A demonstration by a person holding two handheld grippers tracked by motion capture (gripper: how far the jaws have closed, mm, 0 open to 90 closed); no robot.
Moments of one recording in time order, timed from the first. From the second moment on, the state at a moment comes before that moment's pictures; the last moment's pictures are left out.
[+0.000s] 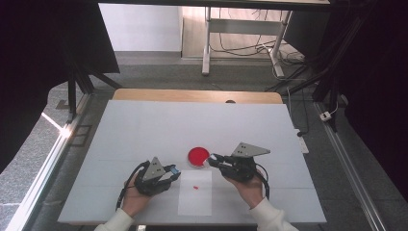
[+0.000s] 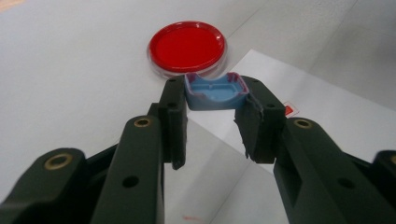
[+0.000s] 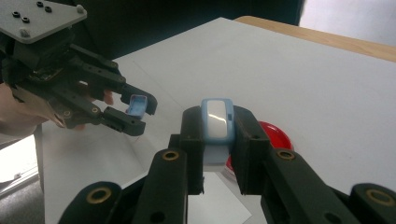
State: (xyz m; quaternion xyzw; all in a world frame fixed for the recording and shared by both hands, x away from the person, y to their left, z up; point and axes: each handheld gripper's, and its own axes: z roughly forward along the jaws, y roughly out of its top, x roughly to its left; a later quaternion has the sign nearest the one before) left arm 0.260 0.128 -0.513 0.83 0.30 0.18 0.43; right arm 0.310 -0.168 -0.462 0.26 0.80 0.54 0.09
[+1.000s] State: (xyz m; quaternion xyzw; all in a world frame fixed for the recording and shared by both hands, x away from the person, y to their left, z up) left arm 0.279 0.074 -0.518 0.85 0.27 0.17 0.42; right arm 0.309 -0.168 -0.461 0.26 0.80 0.54 0.09
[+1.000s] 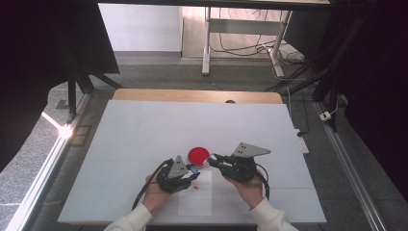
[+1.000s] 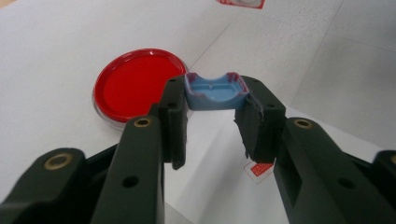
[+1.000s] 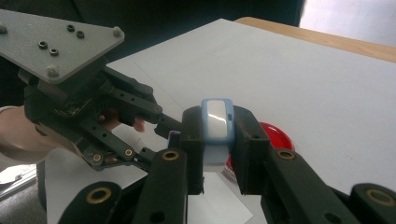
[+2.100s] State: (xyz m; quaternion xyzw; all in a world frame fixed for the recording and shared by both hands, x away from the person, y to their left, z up) left arm 0.287 0.051 -0.522 0.85 0.26 0.17 0.42; right arm 0.308 -0.165 -0.466 0.26 0.80 0.53 0.09
